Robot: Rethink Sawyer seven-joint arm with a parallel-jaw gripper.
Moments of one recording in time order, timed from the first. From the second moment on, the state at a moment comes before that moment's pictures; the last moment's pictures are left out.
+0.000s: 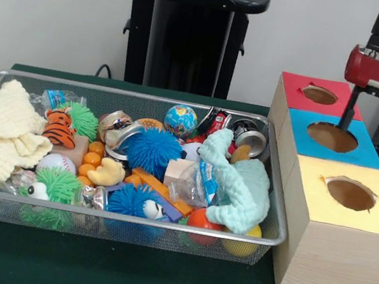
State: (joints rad) arm 0.46 -0.59 -0.40 1.70 0.36 0.26 1.97
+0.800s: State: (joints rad) arm 0.46 -0.59 -0.40 1.71 0.36 0.26 1.97
